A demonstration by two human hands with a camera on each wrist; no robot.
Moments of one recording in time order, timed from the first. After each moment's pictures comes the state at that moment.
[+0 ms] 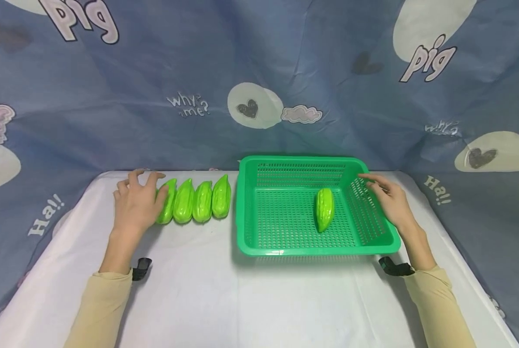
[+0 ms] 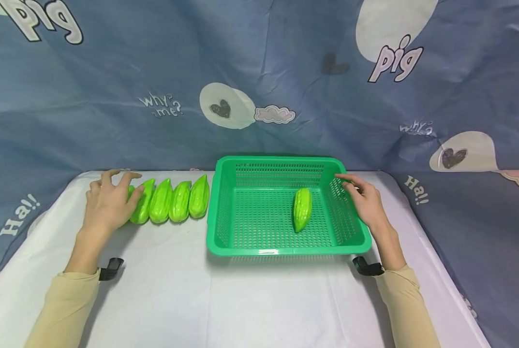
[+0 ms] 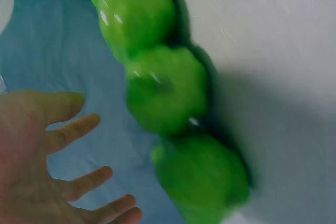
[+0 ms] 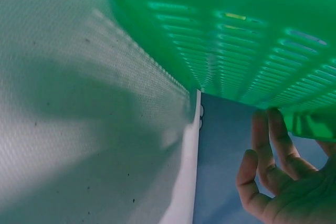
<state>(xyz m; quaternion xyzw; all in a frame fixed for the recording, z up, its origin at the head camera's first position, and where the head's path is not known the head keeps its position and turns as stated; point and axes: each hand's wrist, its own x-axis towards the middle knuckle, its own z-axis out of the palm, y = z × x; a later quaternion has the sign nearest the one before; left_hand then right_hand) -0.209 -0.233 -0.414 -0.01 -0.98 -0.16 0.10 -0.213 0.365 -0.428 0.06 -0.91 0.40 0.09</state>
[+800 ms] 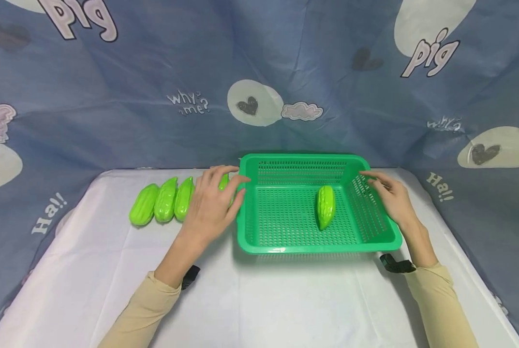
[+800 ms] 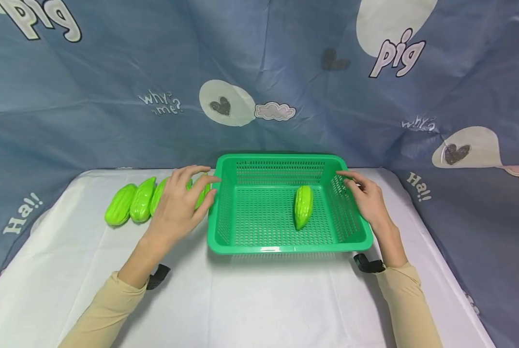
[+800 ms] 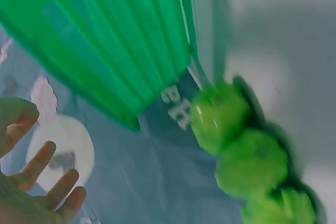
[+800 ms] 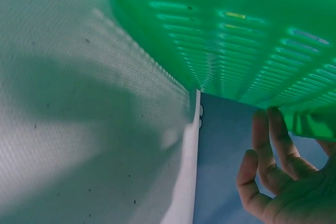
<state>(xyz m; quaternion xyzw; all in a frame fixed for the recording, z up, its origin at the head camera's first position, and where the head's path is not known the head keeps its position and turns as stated) -0.181 -0.092 -0.392 -0.27 -0.89 -0.20 0.30 -0.214 0.366 -0.429 0.05 -0.91 0.40 0.09</state>
